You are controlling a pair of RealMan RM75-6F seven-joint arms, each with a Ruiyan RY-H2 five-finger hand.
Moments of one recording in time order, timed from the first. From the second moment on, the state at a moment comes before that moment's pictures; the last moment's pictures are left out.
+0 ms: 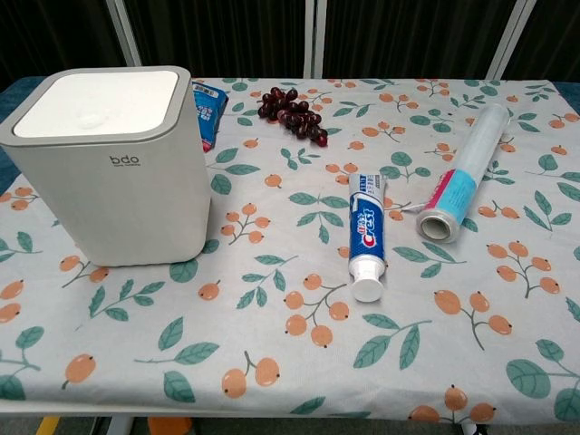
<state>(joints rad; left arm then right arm) -0.01 -1.20 -0.05 -1.58 1.50 1.57 0.11 0.20 -1.03 -0.05 -1.59 -1.55 1.56 0.22</state>
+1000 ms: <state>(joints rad) -0.31 -1.11 -0.03 -1.62 1.91 1.43 -0.12 0.16 -1.01 -0.03 -1.62 -1.52 1.41 0.18</state>
